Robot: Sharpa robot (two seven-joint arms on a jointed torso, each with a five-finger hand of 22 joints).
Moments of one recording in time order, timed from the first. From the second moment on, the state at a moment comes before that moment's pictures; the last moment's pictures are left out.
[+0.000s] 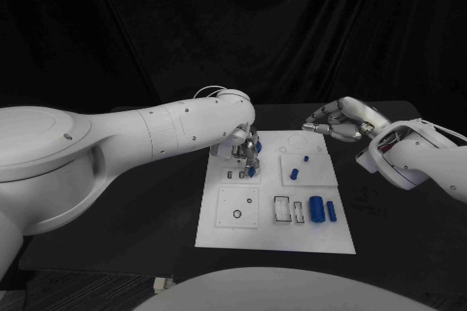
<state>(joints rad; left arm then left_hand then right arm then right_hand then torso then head) 1.34 -0.25 -0.21 1.01 -0.91 0.50 -0.63 1.26 0.17 -0.05 0.03 0.30 1.13 0.07 0.13 0.33 1.46 0.01 1.57 1.31 1.47 -0.03 1.57 1.31 0.01 1.47 0.07 1.56 1.31 1.29 -0.93 -0.21 1.51 -1.09 -0.48 0.15 1.23 0.07 -0.24 0.28 0.25 0.89 0.13 0.21 0.11 1.47 0.05 1.57 1.31 1.46 -0.02 1.57 1.31 0.02 1.47 0.09 1.48 1.31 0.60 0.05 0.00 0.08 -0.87</state>
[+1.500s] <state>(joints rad) 1.38 -0.45 -0.21 1.24 -0.91 0.37 -0.69 1.19 0.12 0.10 0.01 0.25 1.13 0.07 0.11 0.35 1.47 0.00 1.57 1.31 1.47 -0.04 1.57 1.31 0.01 1.47 0.07 1.55 1.31 1.26 -0.93 -0.21 1.50 -1.09 -0.47 0.15 1.24 0.08 -0.24 0.28 0.25 0.89 0.13 0.21 0.11 1.47 0.05 1.57 1.31 1.46 -0.02 1.57 1.31 0.02 1.47 0.09 1.47 1.31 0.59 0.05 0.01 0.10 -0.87</state>
